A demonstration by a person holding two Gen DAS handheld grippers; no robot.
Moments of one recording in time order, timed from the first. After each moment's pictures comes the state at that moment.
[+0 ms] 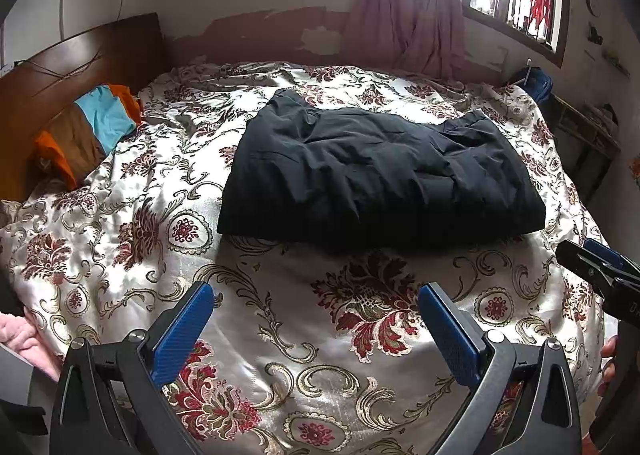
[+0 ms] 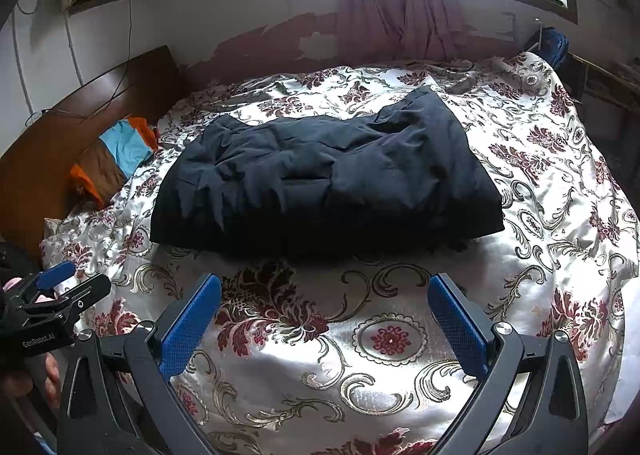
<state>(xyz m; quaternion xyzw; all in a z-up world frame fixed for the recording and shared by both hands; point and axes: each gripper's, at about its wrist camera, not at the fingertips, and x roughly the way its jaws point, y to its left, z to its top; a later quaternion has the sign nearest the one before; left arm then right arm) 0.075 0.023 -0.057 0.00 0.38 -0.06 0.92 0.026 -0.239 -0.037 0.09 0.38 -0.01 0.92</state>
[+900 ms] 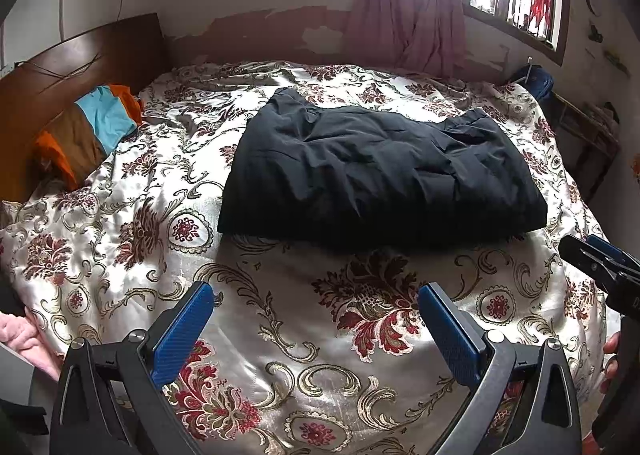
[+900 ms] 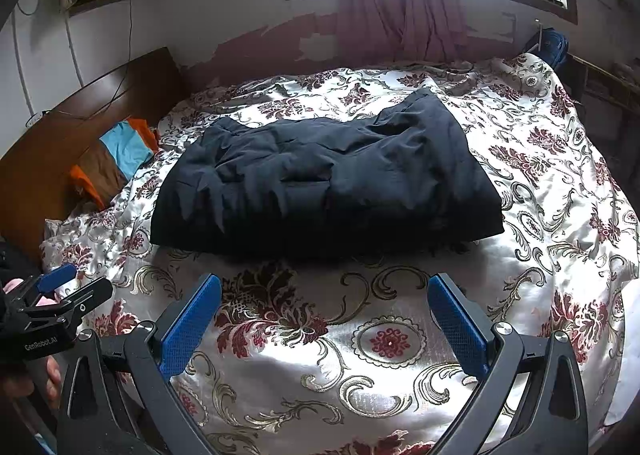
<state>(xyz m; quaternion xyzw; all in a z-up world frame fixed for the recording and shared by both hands) 0.076 0.026 -0.058 0.00 0.39 -0.05 0.92 0.028 -0.238 -0.037 0.09 0.37 -0.01 0.92</state>
